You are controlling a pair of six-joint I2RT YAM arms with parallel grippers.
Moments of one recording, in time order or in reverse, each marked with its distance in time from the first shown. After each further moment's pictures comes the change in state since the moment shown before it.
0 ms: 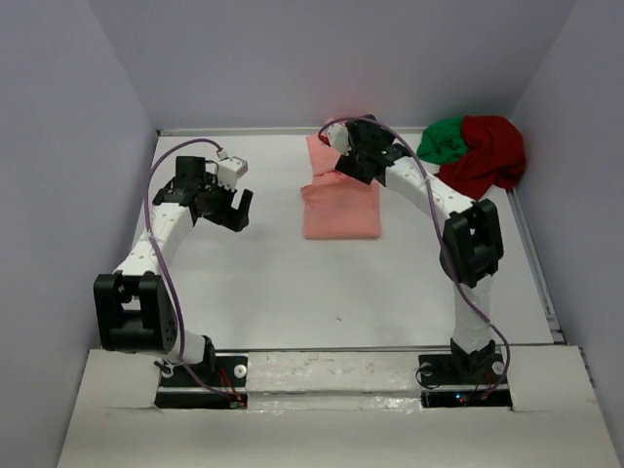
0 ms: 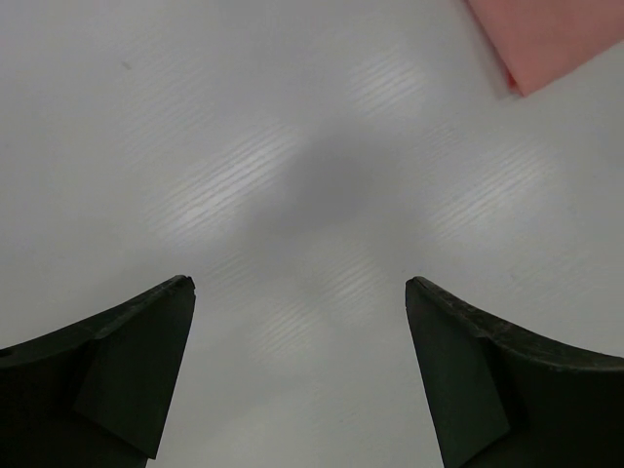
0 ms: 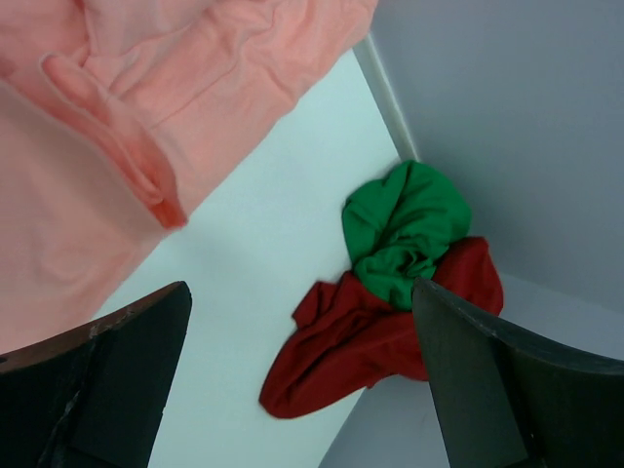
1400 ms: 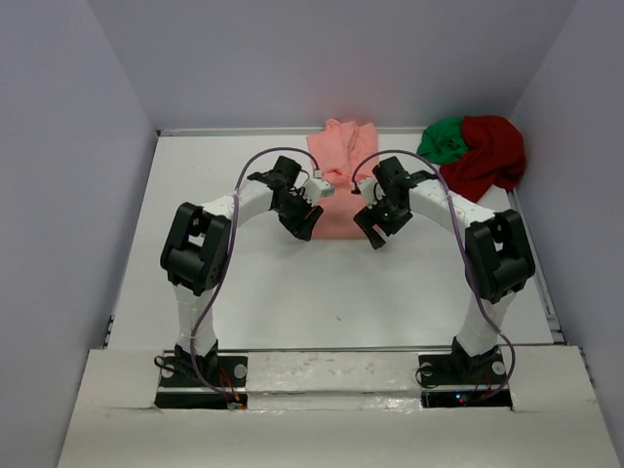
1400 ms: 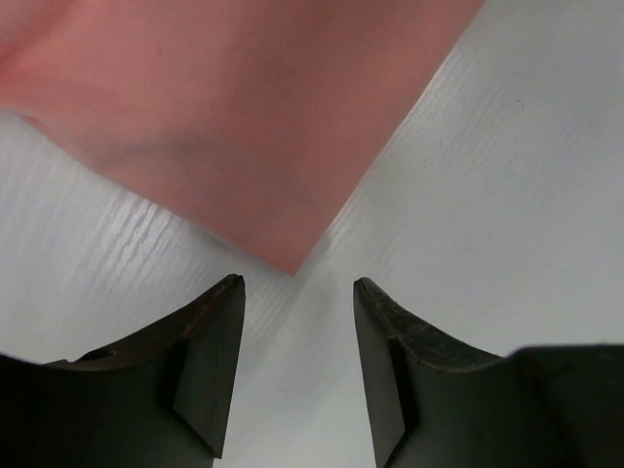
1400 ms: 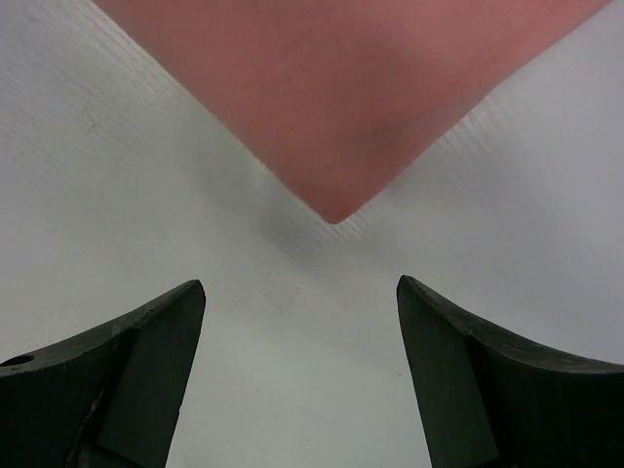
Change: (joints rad) left arm -0.445 0.525 0.309 -0.038 0.080 0.021; right arm -0.095 -0.247 -0.471 -0.367 -0.586 0.476
